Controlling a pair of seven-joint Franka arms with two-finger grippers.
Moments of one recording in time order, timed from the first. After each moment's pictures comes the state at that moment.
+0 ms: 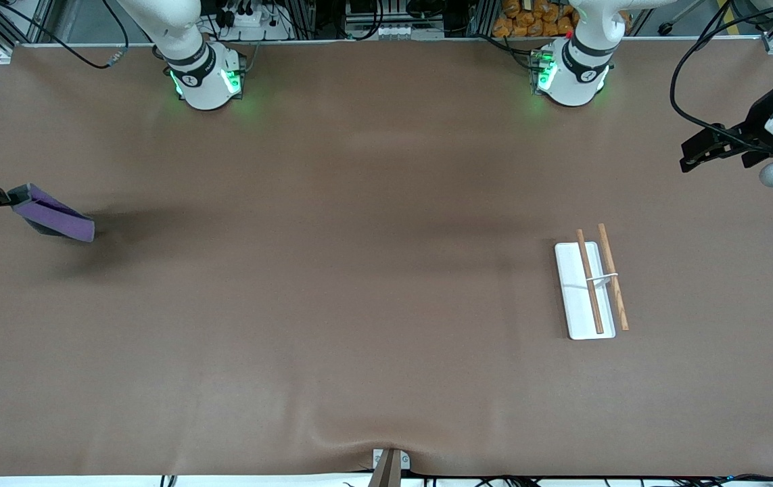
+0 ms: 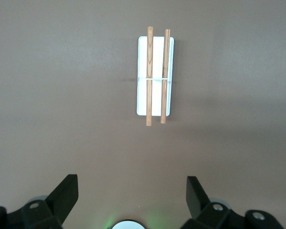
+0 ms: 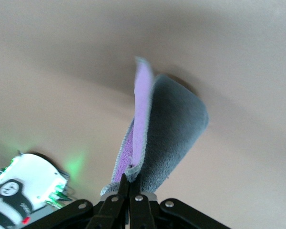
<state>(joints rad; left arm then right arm) 0.04 -0.02 -0.12 -1.56 0.01 1.48 -0.14 -0.56 0.44 0.12 -1.56 -0.18 1.46 -0.77</state>
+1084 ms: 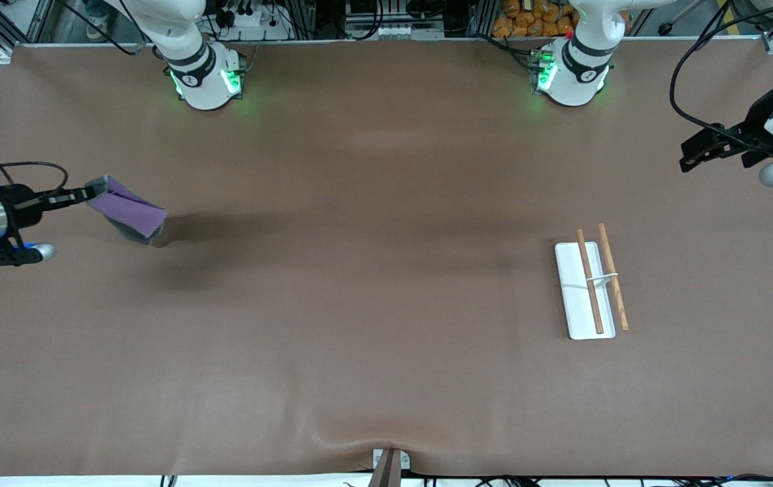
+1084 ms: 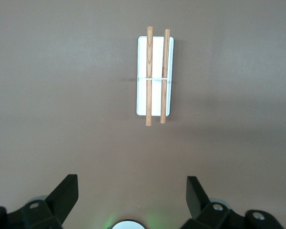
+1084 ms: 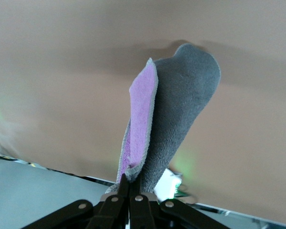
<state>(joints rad) 0.04 -0.02 -0.12 -1.56 0.01 1.48 -0.14 -0.29 0.36 0.13 -1.53 0.13 1.22 -0.16</state>
